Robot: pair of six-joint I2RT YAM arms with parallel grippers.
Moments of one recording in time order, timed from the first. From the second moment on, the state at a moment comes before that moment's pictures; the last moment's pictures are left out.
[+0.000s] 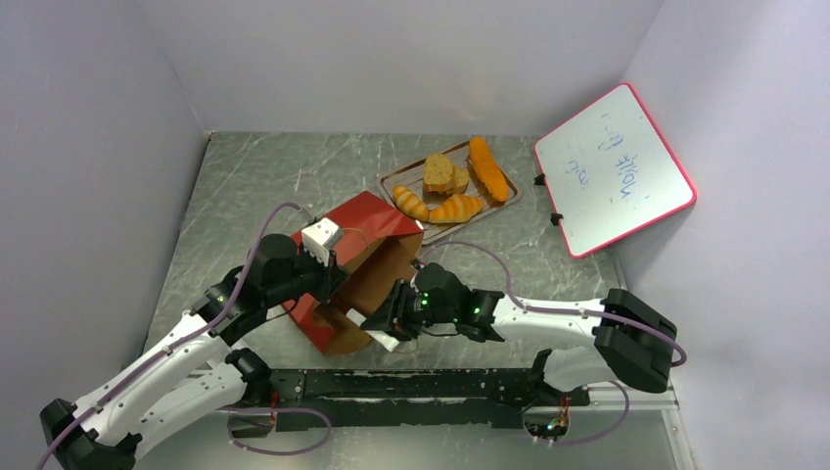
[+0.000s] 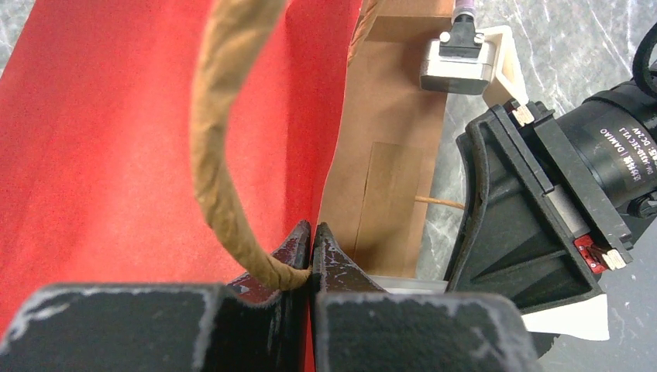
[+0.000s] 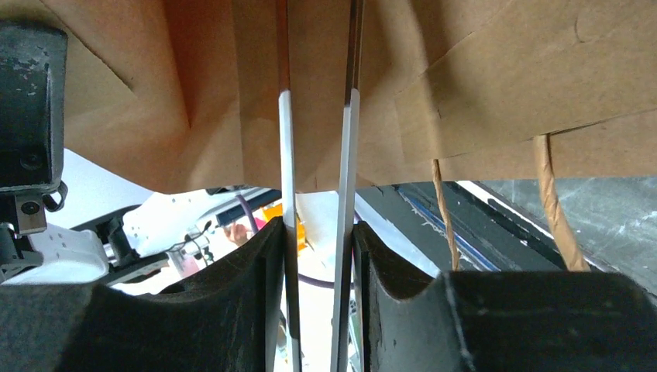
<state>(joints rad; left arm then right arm) -0.71 0.73 0.67 -0.41 0.11 -0.18 1.10 1.32 0.58 0.20 -0.25 1.45</state>
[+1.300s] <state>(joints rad) -0.71 0.79 0.67 -0.42 0.14 -0.15 1.10 1.53 0.53 0.54 -0.22 1.43</state>
